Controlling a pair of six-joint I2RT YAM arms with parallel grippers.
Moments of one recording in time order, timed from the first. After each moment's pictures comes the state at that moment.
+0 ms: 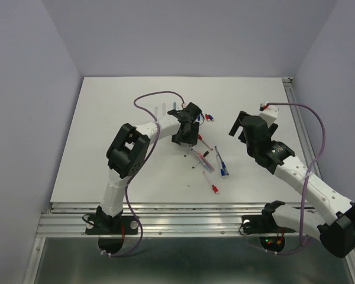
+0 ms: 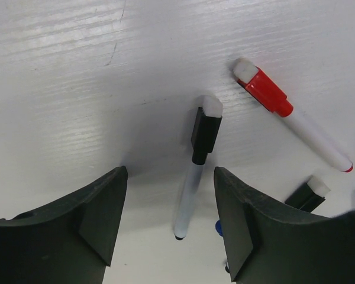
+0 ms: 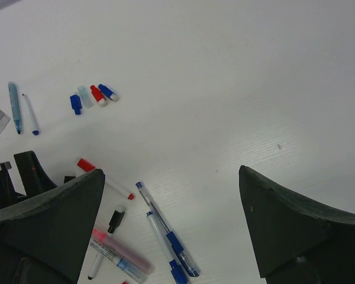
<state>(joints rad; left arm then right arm) -0.71 2.12 1.60 -0.65 -0.11 -0.51 0.54 1.05 0.88 -0.40 0.68 0.62</state>
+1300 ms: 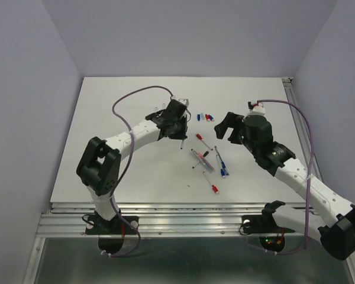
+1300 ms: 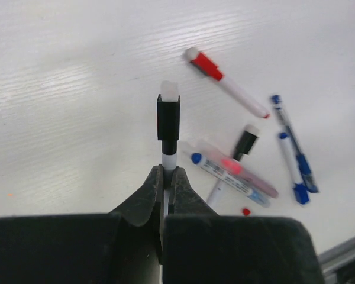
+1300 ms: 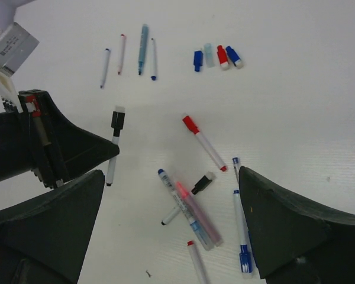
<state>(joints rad) -0.68 1.80 1.34 -0.47 -0.03 -0.49 0.53 1.03 0.85 -0.24 0.25 0.58</state>
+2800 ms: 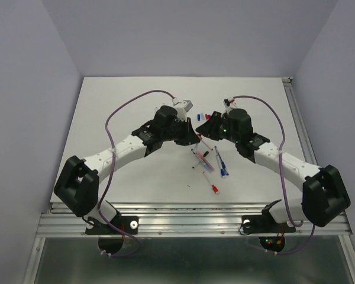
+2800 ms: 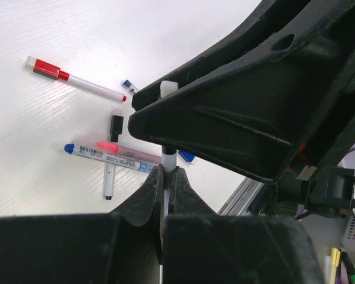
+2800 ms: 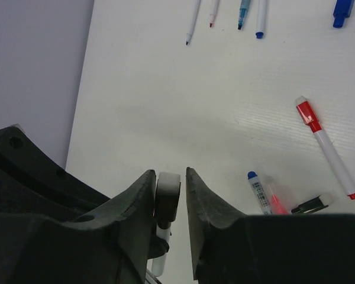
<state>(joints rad) -0.72 1.48 1.06 -0.10 0.32 -0.55 0.53 1.35 0.86 0.12 -0.19 0.77</state>
